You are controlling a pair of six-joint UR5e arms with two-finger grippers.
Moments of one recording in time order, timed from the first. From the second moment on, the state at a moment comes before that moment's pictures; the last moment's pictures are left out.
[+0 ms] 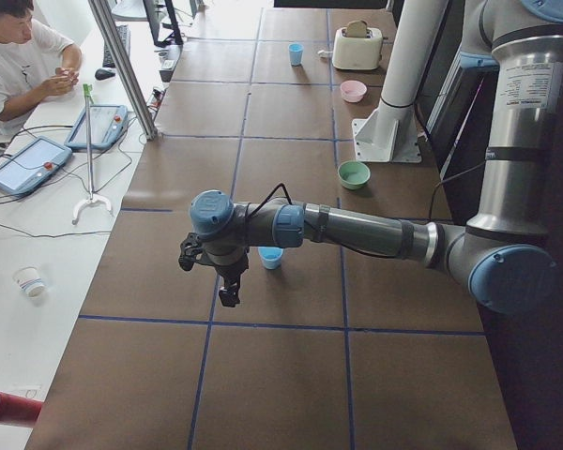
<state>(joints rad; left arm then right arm) -1.52 -1.60 -1.70 -1.41 -2.40 0.10 1.59 -1.50 1.64 -1.82 2.35 -0.29</state>
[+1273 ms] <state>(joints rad) -1.10 -1.49 -1.69 -1.96 -2.35 -0.61 1.53 -1.50 1.69 -1.82 2.36 -0.28</state>
